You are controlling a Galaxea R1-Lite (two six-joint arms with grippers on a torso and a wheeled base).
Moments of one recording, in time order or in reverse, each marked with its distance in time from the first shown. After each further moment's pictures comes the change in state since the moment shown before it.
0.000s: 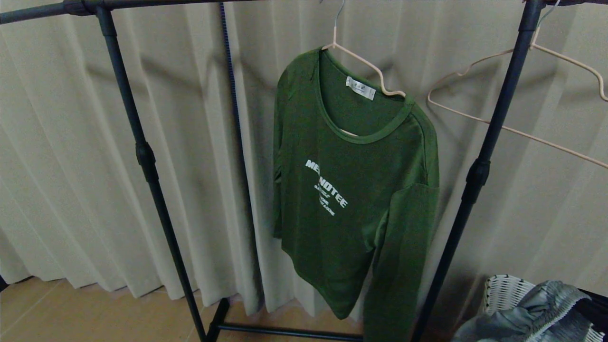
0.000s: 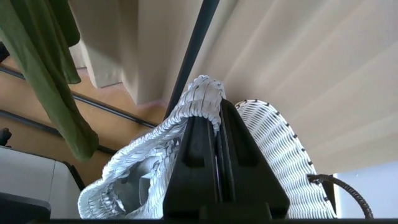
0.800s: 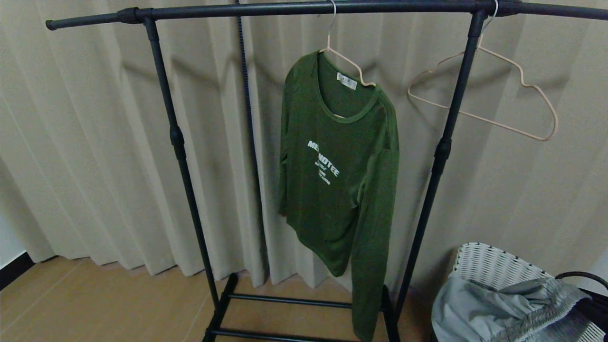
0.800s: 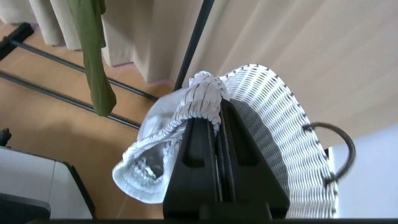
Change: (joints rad) left arm 0.000 0.000 0.000 0.000 -0.006 0.011; right arm 0.000 0.001 -0.002 0.000 0.000 0.000
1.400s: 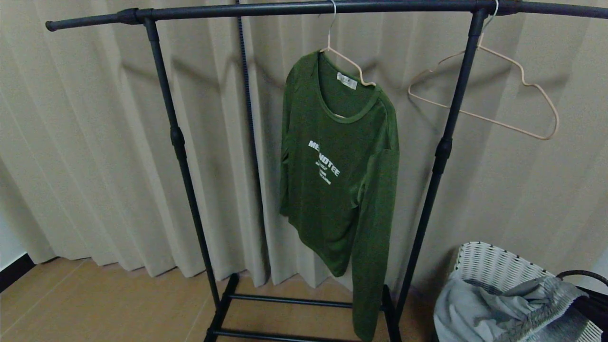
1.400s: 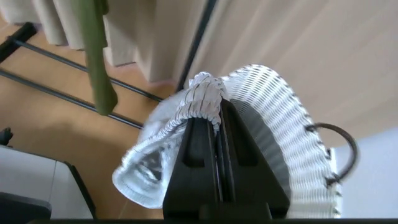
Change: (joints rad) left arm 0.000 0.000 0.000 0.001 0.000 0.001; right arm 0.011 0.017 -0.009 -0.001 0.003 -0.001
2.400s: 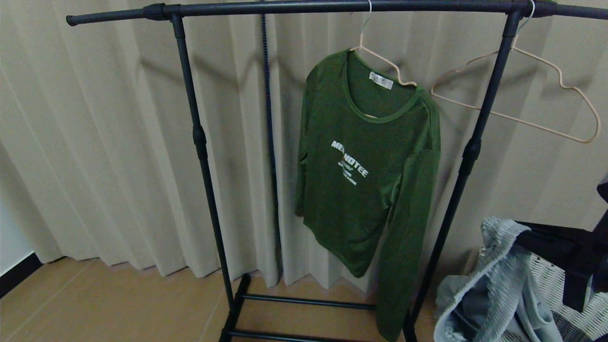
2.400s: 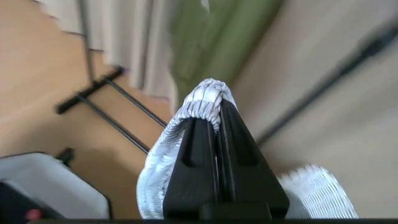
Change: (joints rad) left arm 0.000 0.000 -0.002 -0.073 -0.156 0.030; right arm 0.264 0.220 -0.321 -0.011 0.106 0.004
